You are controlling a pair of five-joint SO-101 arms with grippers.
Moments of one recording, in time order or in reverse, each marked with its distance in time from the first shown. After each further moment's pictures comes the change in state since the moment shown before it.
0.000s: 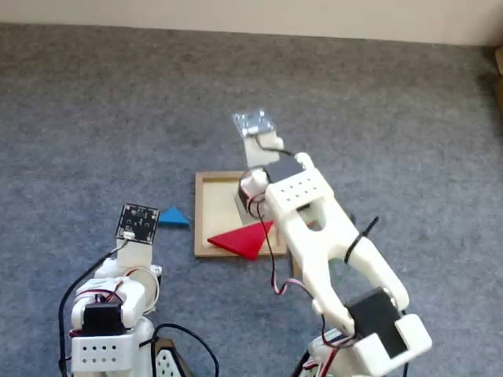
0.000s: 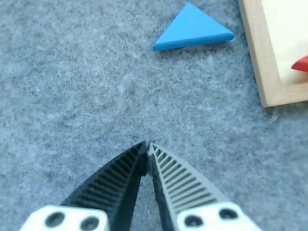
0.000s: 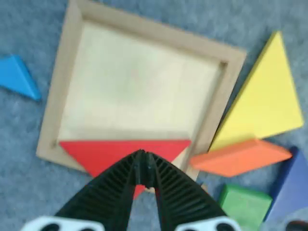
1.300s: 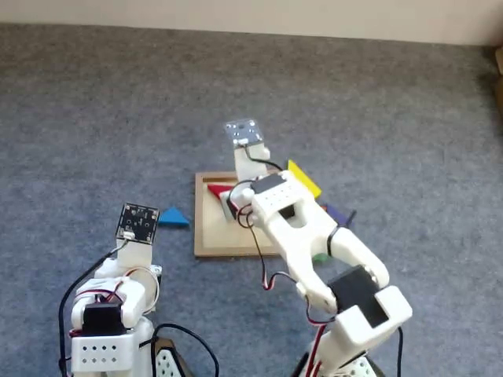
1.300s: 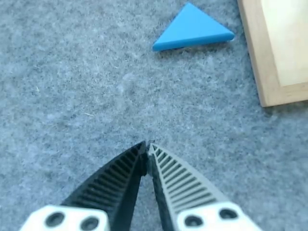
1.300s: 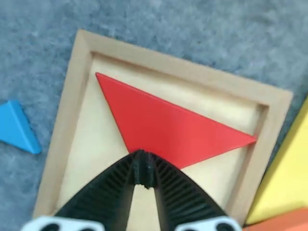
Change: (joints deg) left arm 0.0 0.0 0.0 0.0 0.0; right arm -0.5 14.7 3.4 -23.3 -3.2
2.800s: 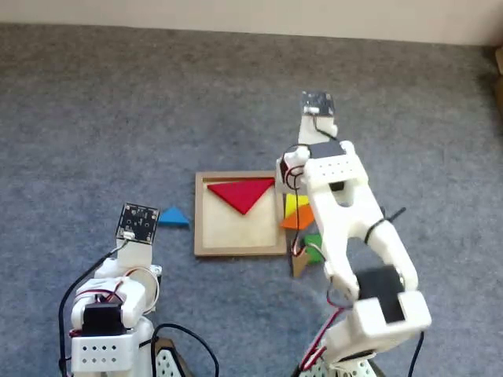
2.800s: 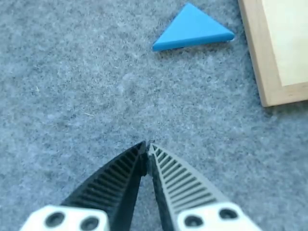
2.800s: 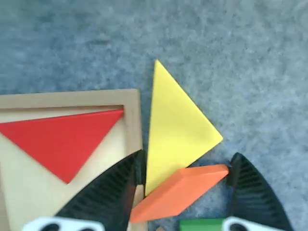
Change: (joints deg) left arm 0.0 0.0 0.0 0.0 0.0; right arm 16.6 -3.7 -8.8 15.3 -4.7
